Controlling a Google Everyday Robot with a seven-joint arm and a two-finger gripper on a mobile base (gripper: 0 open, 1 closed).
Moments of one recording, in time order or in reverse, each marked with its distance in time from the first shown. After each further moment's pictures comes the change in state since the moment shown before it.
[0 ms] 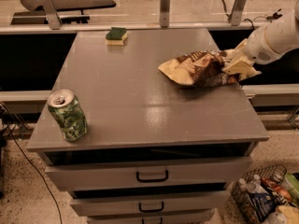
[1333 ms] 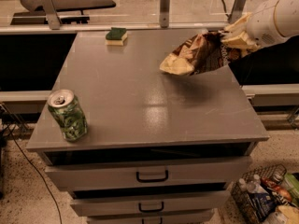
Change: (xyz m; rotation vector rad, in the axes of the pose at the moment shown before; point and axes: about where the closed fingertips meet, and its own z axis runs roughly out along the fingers) arm -0.071 -0.010 -0.063 0.185 -0.150 -0.078
